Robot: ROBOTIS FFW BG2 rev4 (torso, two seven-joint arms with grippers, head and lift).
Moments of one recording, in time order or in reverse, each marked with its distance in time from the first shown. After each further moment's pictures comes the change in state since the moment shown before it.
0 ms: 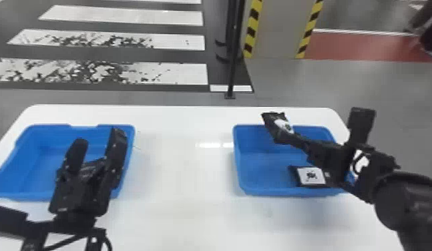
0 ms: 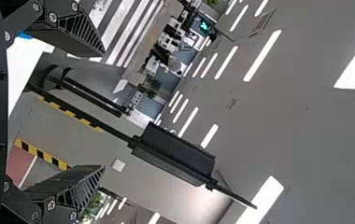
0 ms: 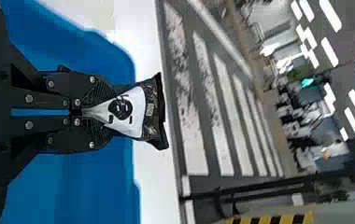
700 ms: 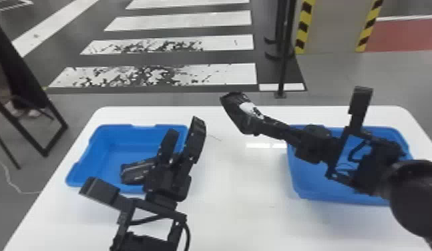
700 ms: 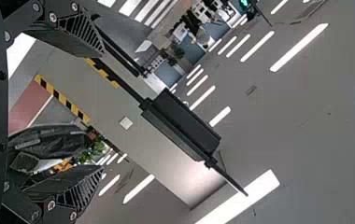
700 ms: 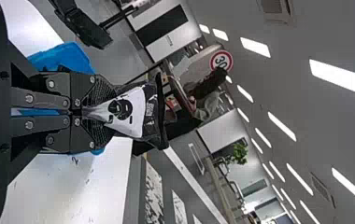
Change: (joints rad) left arm -0.044 0.017 -0.083 -0.040 0.188 0.103 -0.069; right arm -0.115 -0.058 0.401 0.005 -0.306 -0.169 0.194
